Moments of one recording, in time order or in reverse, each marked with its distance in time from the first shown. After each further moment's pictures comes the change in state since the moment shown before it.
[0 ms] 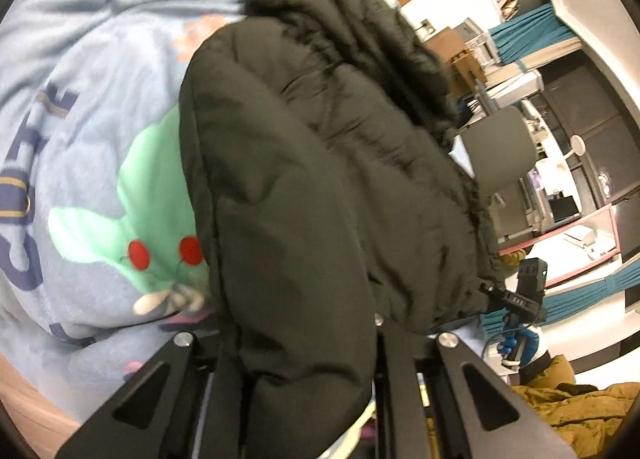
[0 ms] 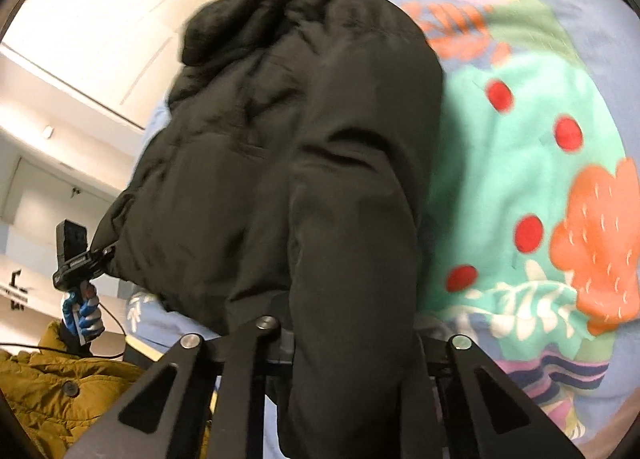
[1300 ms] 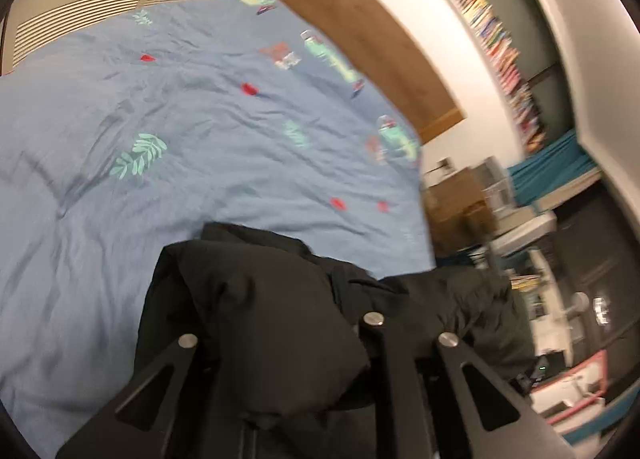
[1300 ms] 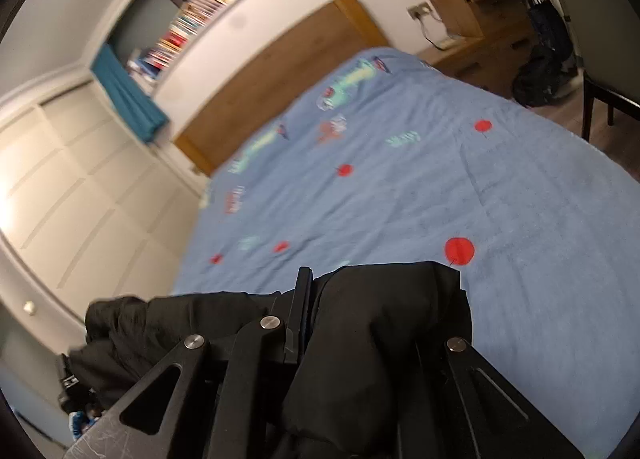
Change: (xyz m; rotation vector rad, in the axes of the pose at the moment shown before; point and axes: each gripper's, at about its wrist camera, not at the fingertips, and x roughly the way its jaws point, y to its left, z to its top) left arm 0.071 -0.006 0.471 -0.199 -0.353 0.031; right arm -0.008 0.018 0.433 0.193 -0.571 -0.089
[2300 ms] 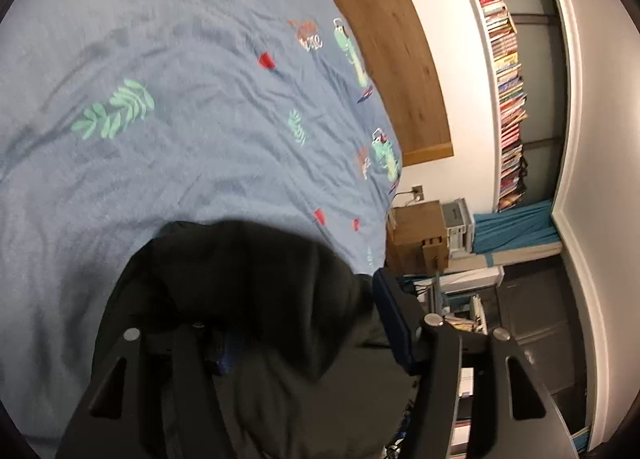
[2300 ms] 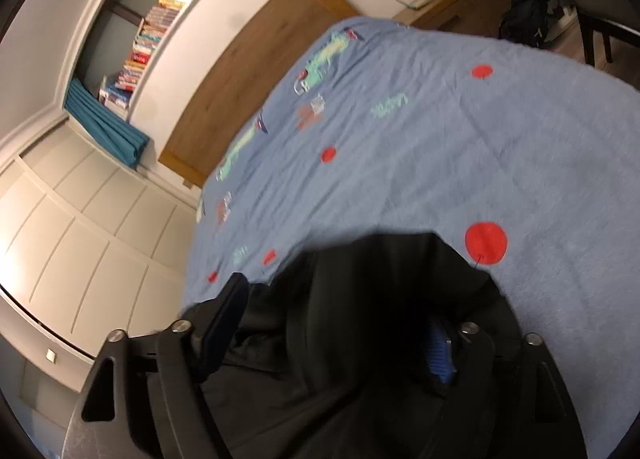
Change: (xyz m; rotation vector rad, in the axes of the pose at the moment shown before) left arm 0.053 0.066 0.039 -0.301 0.050 -0.227; right arm 0.072 -0.039 0.019 0.171 0.036 0.062
